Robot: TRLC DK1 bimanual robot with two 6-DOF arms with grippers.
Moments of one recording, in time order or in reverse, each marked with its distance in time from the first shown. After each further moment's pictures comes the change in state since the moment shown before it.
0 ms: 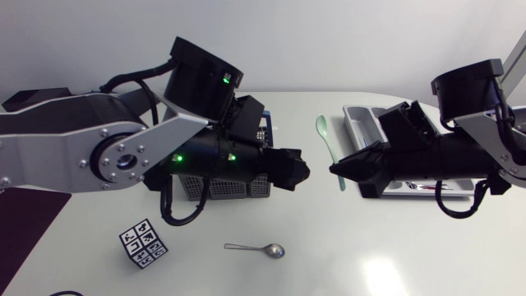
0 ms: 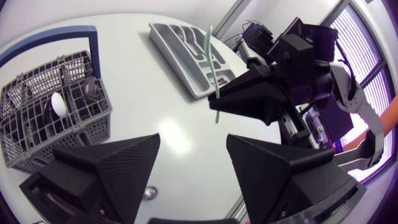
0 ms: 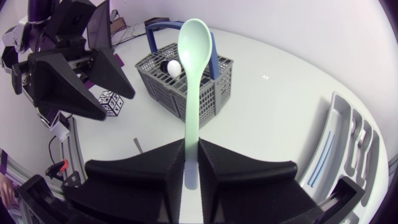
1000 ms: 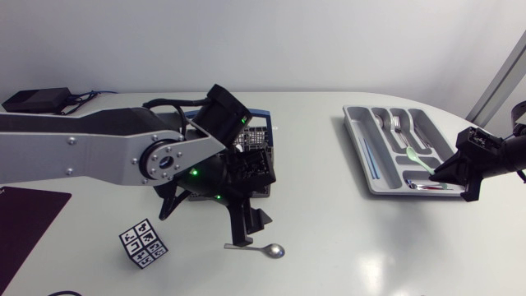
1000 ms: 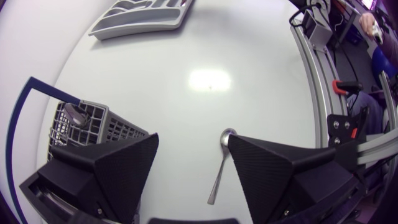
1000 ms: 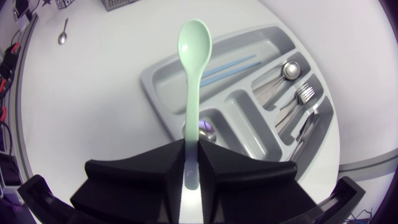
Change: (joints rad) left arm 0.042 0.134 0.004 -0.228 -0.030 1.051; right arm -0.760 0.608 0.384 -0.319 0.055 -1.190
